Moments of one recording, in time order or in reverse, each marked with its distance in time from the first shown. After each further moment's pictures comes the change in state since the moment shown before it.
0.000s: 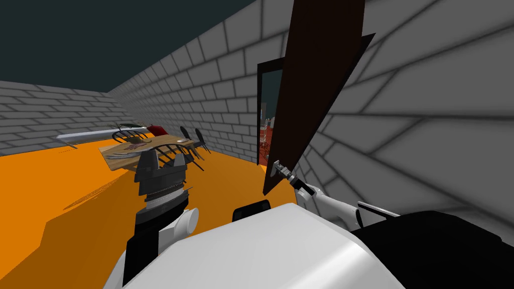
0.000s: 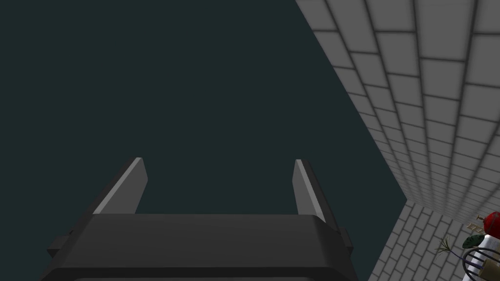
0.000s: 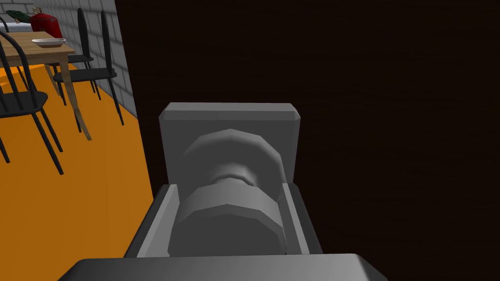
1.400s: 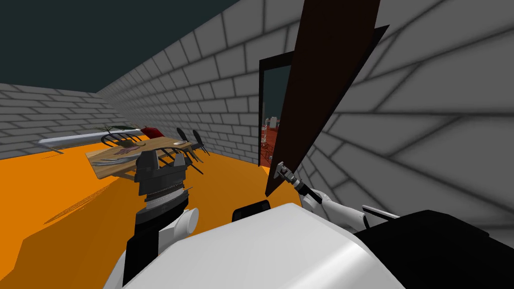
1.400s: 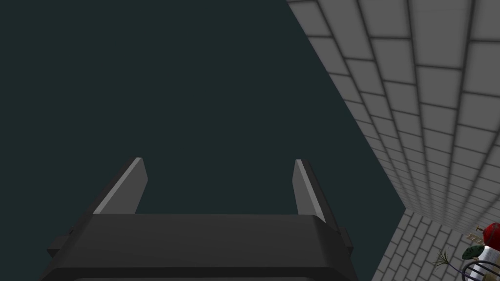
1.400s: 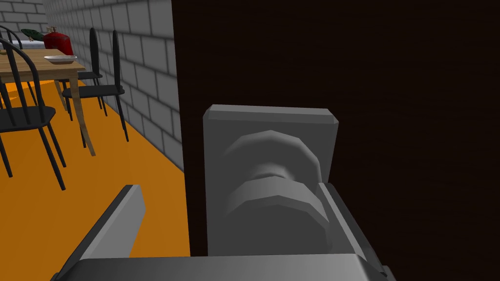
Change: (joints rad) arm 0.045 -0.016 0.038 0.082 0.048 -0.210 -0.028
